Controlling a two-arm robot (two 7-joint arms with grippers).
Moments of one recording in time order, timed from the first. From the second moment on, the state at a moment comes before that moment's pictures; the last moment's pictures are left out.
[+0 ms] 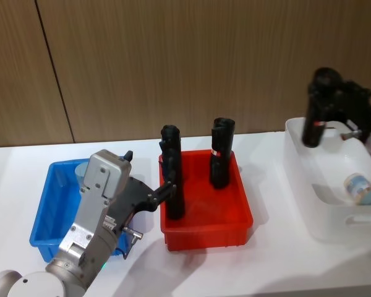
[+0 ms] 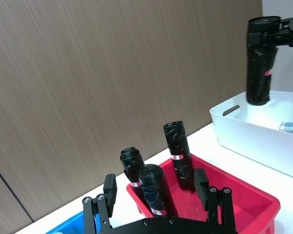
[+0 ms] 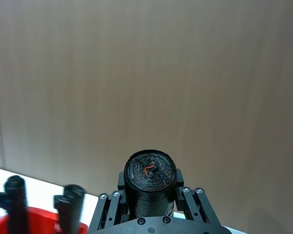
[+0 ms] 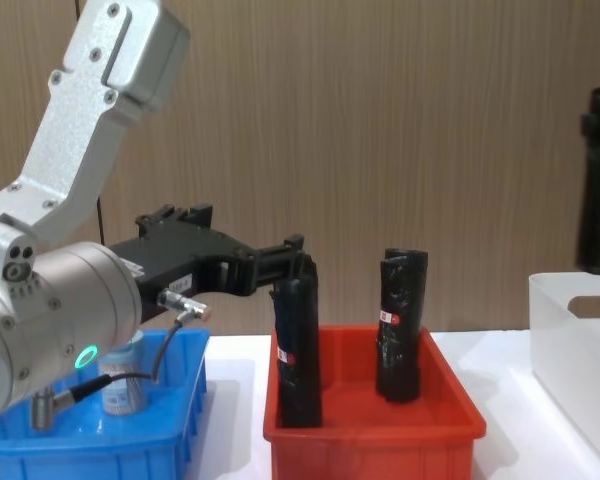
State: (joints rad) left arm -0.24 0.38 0.45 -1.63 -0.20 0.01 -0.01; right arm 0.48 0.31 -0.12 -1.34 0.22 0.05 0.28
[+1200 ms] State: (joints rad) left arm -0.24 0.38 0.45 -1.63 -0.20 0.01 -0.01; right arm 0.47 0.36 -0.05 -1.23 0.23 0.07 0.23
